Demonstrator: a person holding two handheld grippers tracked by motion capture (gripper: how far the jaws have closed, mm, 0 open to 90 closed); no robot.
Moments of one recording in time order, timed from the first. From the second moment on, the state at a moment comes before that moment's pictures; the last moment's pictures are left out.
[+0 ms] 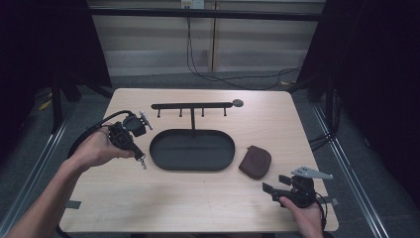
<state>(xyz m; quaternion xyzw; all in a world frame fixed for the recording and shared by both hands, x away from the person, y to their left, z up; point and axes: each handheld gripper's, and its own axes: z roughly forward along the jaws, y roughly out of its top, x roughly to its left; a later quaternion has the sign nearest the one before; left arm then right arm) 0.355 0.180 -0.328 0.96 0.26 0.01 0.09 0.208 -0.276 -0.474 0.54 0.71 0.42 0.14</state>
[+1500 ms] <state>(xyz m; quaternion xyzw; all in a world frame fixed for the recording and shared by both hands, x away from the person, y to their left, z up) 0.395 0.154 -0.287 0.96 0.27 0.03 0.09 0.209 -0.277 -0.474 0.54 0.71 0.42 0.14</state>
